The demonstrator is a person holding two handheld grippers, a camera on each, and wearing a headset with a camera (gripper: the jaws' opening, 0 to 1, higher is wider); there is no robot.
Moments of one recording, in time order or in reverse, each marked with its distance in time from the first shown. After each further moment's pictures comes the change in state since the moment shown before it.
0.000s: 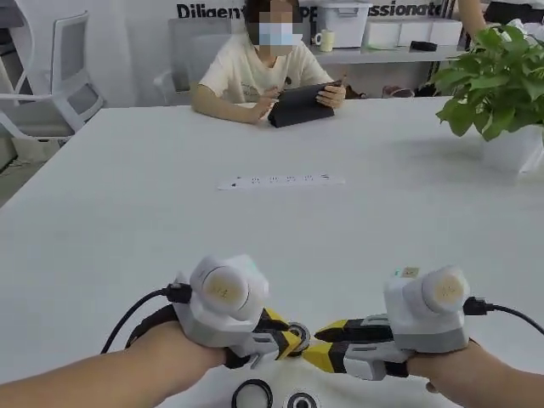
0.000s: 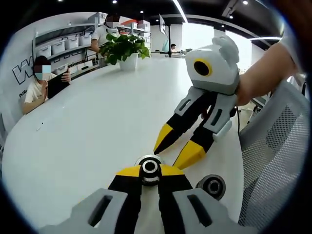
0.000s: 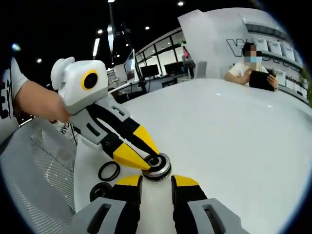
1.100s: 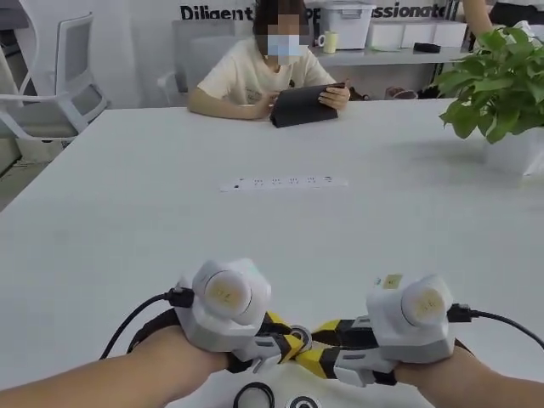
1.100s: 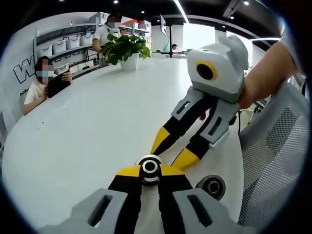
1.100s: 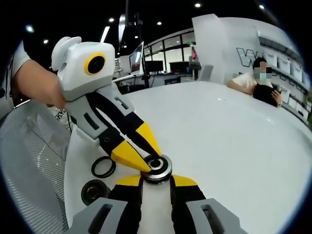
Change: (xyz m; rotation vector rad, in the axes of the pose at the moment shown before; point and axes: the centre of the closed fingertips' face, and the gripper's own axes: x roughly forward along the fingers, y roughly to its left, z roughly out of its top) left arm 0.000 0.001 0.000 -0.008 -0.003 0.006; right arm 0.007 -0.003 -0.002 -0.119 0.041 -0.040
